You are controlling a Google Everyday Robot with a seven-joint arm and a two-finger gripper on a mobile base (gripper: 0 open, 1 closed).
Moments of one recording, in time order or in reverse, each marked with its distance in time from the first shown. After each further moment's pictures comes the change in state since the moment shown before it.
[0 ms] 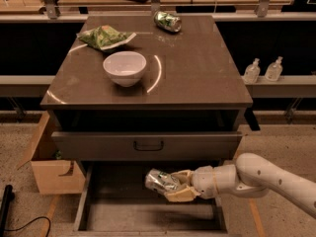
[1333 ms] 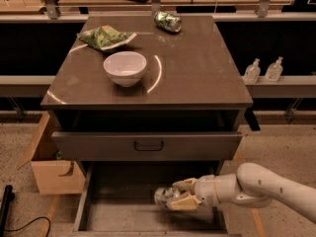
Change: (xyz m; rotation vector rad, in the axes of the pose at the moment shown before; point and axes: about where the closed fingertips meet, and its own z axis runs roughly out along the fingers) arm 0.049 -0.013 -0.001 0.119 0.088 0.093
